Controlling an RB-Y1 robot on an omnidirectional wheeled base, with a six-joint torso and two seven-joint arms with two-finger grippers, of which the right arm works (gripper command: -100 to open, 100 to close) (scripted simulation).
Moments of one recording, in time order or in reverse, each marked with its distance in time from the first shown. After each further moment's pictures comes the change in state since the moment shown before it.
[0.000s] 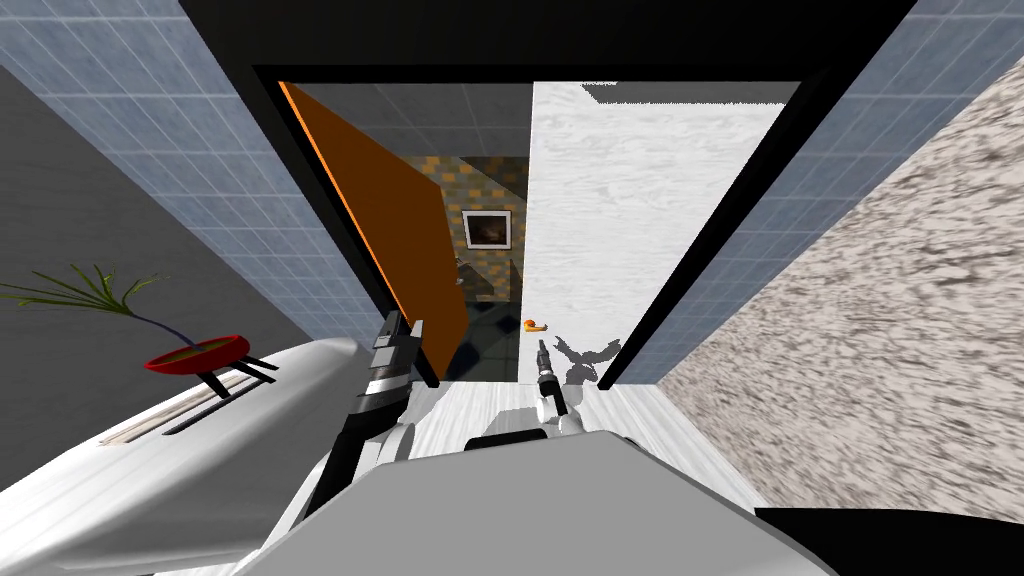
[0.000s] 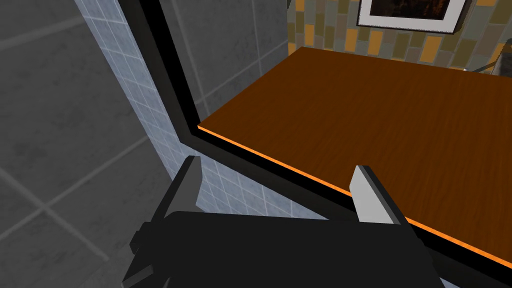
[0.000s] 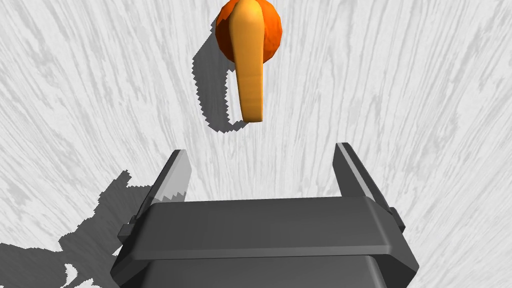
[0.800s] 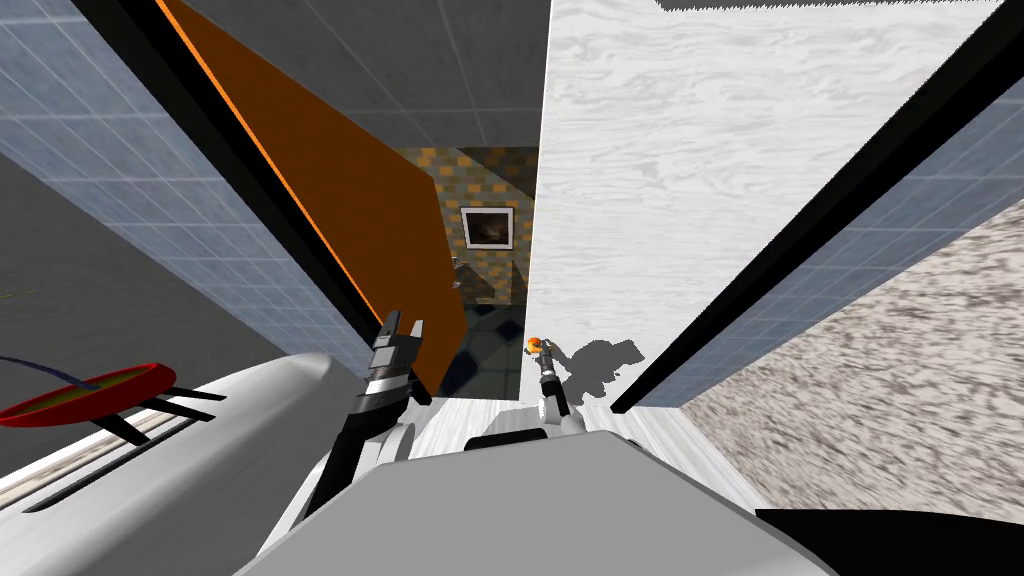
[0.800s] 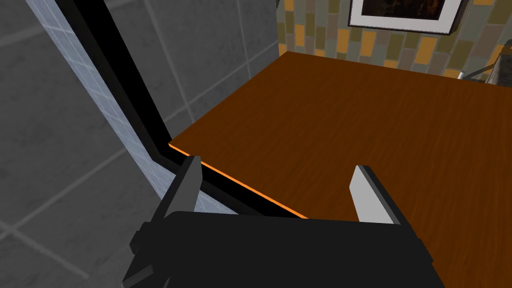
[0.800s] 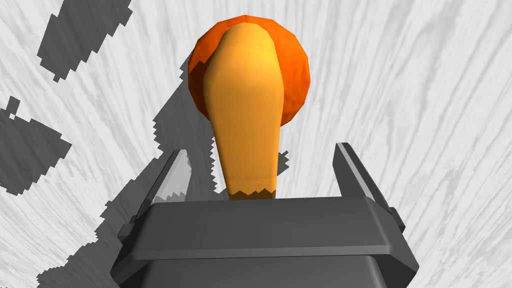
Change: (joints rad) arm 0.011 -0.011 -0.011 -0.012 -0.003 0.000 -0.008
